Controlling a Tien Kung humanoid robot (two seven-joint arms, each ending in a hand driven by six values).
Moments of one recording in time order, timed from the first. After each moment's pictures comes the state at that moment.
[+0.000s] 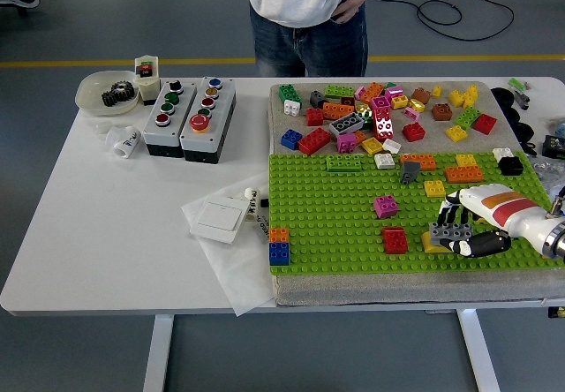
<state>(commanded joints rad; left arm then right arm) -0.10 0.02 -1.59 -0.18 1.64 0.18 0.18 0.51 -0.78 0.59 1.40 -1.73 -0.11 0.07</state>
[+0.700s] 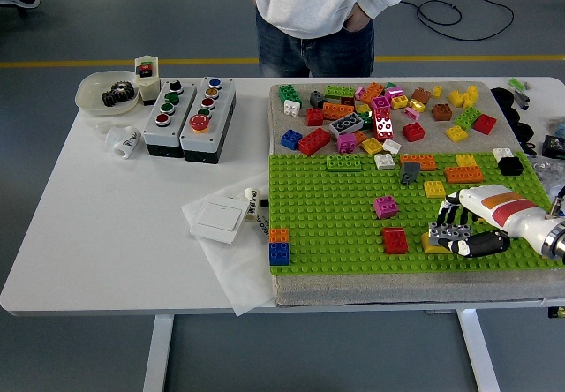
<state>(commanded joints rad) -0.10 0.02 -1.58 -0.18 1.63 0.17 0.18 0.51 -0.78 0.58 1.38 -1.73 -0.10 0.08</state>
